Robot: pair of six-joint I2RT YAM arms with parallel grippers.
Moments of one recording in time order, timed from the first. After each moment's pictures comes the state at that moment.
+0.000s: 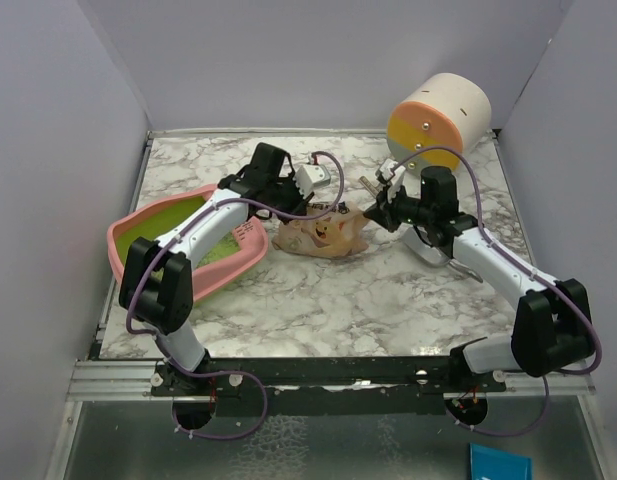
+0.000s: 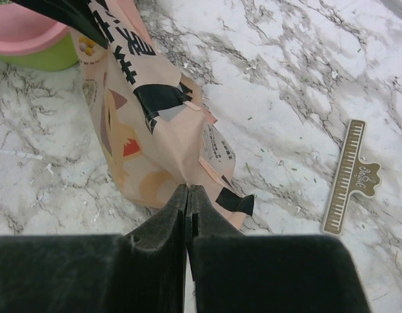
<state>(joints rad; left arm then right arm) -0.46 1.69 1.37 -0.50 0.48 0.52 0.32 1.38 0.91 0.00 -0.59 -0.30</state>
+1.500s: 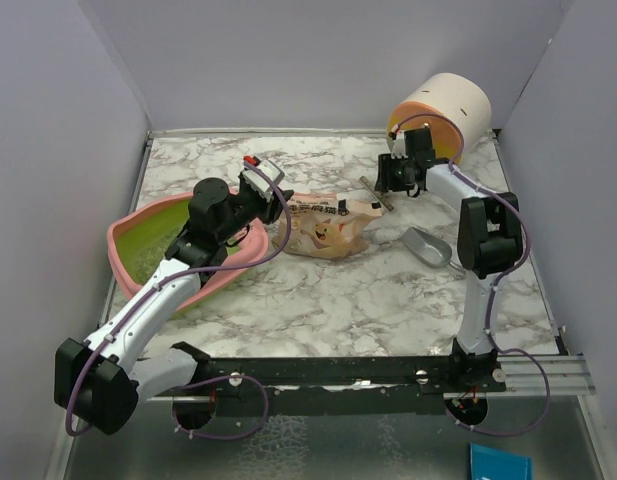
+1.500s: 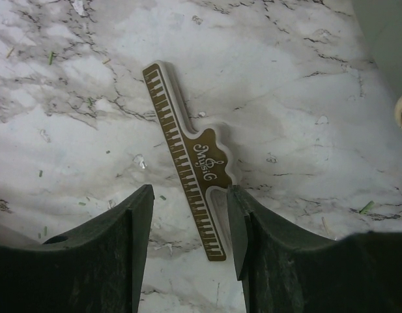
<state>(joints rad) -0.46 1.10 0.88 0.14 0.29 0.18 0.18 2.10 1.59 -0.31 -0.21 0.06</state>
